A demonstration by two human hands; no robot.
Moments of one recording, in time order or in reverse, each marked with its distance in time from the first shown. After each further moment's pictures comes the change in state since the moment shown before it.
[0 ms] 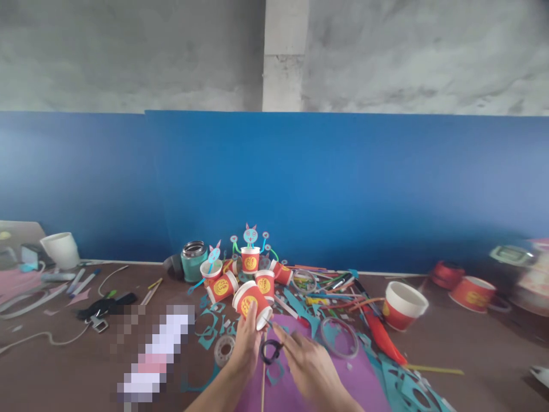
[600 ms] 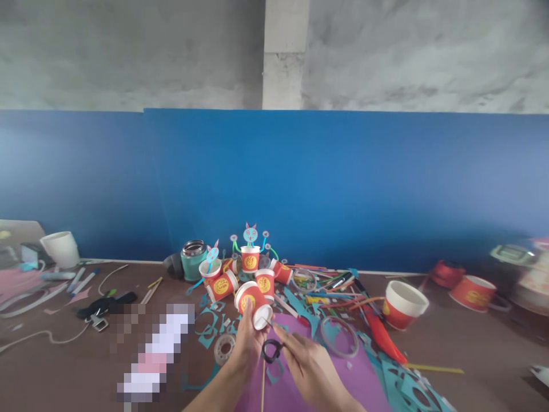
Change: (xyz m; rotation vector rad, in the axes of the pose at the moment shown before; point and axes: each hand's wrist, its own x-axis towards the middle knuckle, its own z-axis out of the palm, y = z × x) left_hand -0.006 0.008 0.011 -0.197 -0.062 -0.138; right_hand -0.001 -0.003 -0.004 -0.054 -0.045 -0.051
